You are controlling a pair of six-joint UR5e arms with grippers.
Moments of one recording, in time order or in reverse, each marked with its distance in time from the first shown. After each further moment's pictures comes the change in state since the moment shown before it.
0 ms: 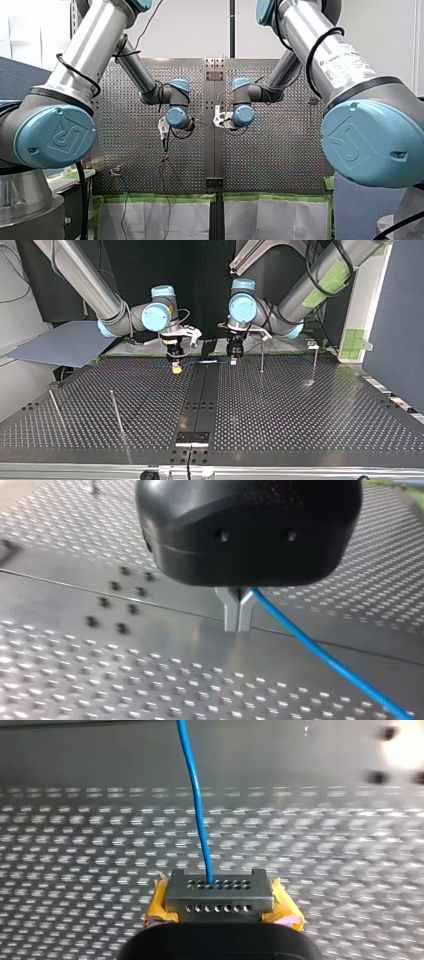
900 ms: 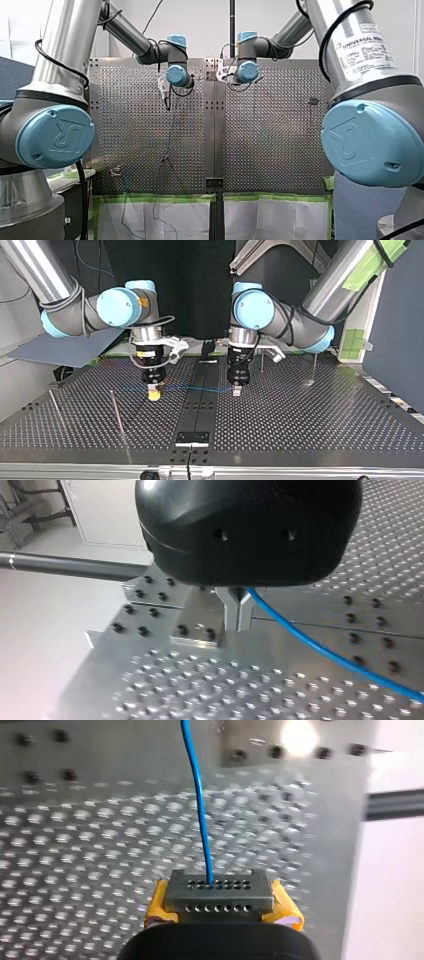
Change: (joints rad) left arm -0.001 0.227 0.165 -0.177 -0.020 0.015; right arm -0.012 -0.265 -0.050 0.072 -0.003 -0.006
